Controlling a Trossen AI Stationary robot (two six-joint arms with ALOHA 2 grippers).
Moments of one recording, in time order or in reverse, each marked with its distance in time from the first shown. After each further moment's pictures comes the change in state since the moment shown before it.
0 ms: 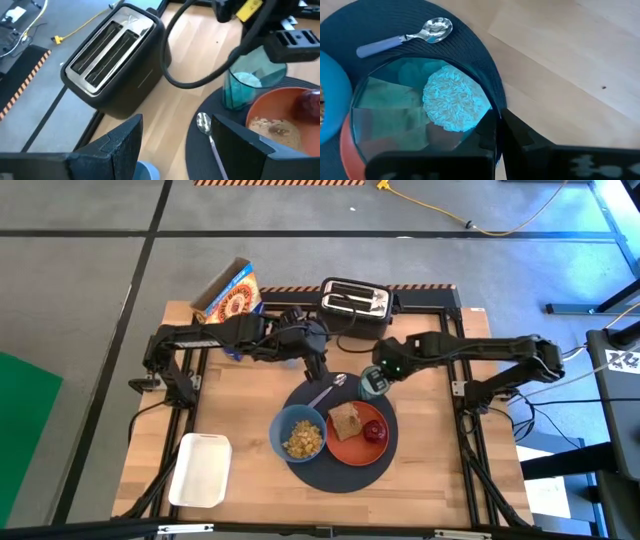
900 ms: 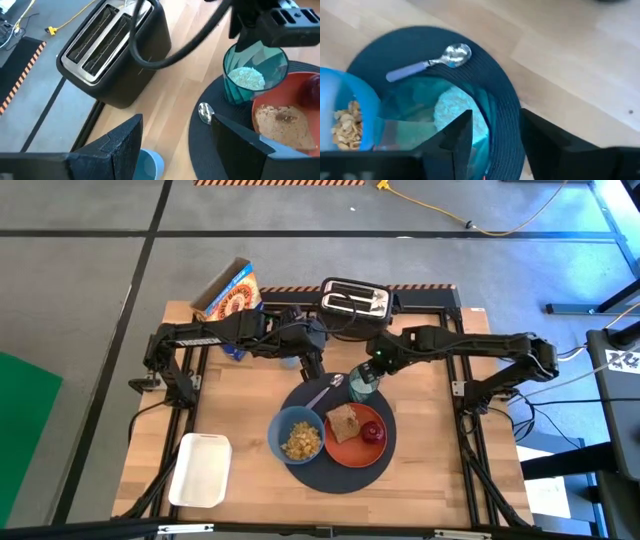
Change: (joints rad) left arm 0.028 0.000 0.000 -0.059 0.043 0.020; right arm -0.052 0.044 0.062 0.082 -0.023 -0.007
